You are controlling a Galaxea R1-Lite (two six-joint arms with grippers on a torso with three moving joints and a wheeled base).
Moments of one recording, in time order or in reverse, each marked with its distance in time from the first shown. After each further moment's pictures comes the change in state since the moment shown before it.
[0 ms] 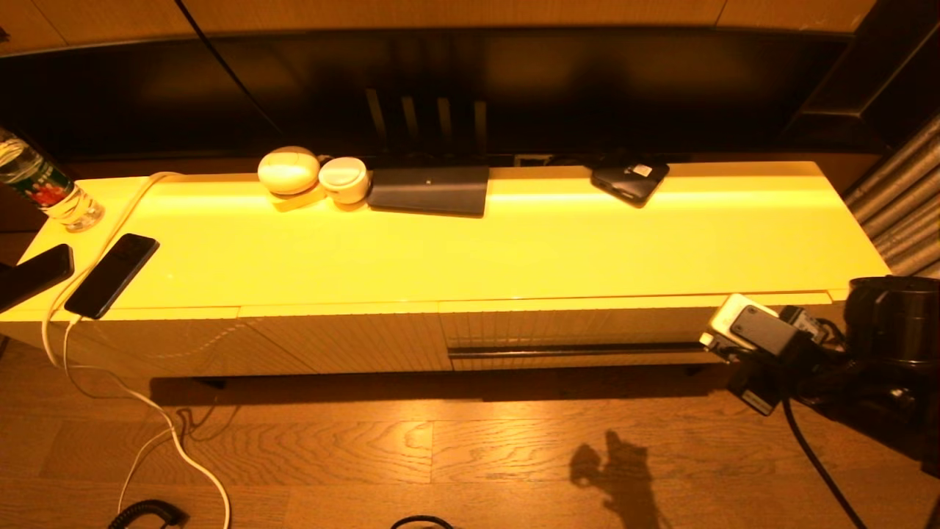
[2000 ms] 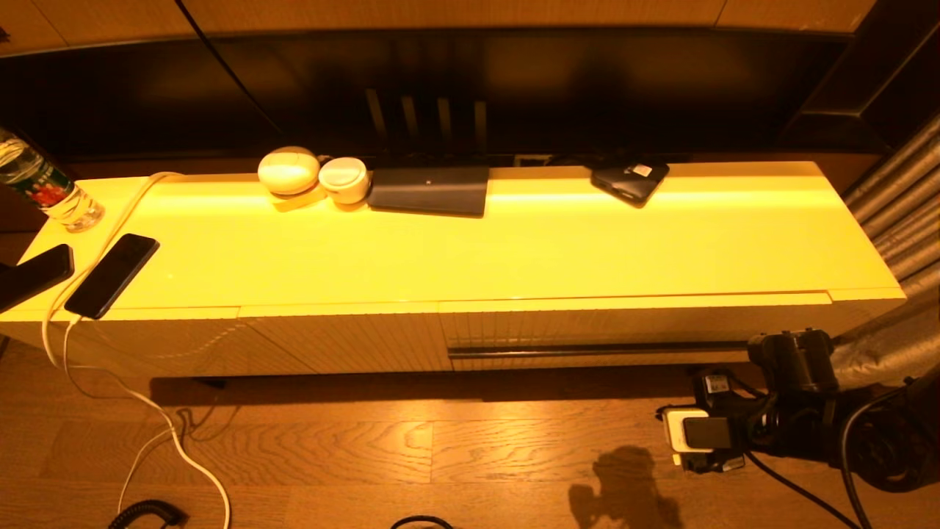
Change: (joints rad) left arm 0.000 0.000 0.000 0.000 0.000 0.000; right arm -0.077 0.385 -0.052 0.028 0.398 -0.629
